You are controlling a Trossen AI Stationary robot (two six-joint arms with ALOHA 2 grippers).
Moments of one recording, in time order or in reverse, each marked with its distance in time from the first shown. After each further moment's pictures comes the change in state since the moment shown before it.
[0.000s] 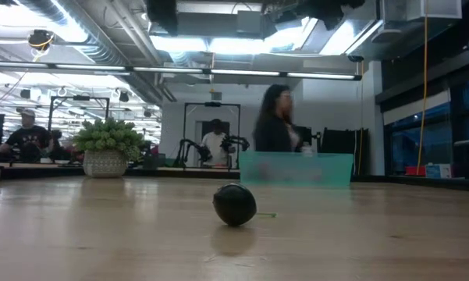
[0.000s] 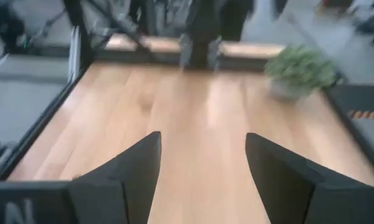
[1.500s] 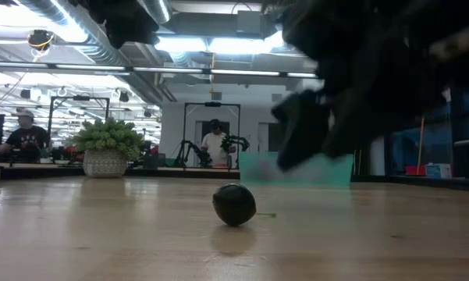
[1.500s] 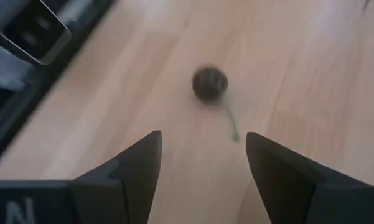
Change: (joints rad) left arm -0.281 -0.618 -0.952 0.914 -0.208 -0.213; right arm 0.347 0.773 0.011 0.369 -0.154 0.109
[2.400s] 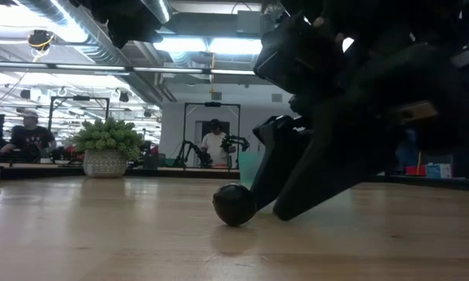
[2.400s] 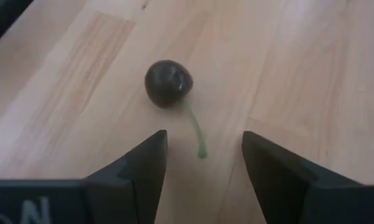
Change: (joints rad) left arm 0.000 0.001 -0.019 0.056 -0.001 0.012; right arm 0.003 0.155 0.086 0.007 0.112 -0.040
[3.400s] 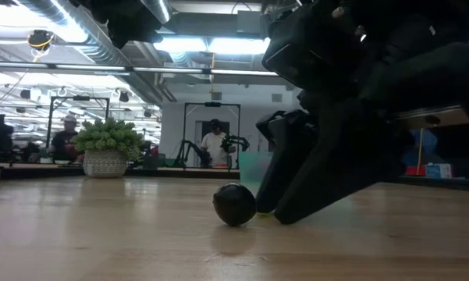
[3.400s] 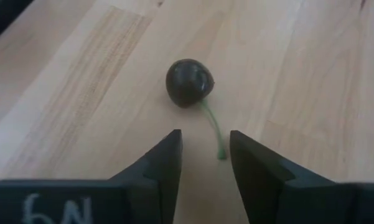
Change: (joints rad) left arm 0.000 0.000 0.000 -0.002 0.000 -0.001; right arm 0.047 0.006 0.000 0.002 0.058 -0.022
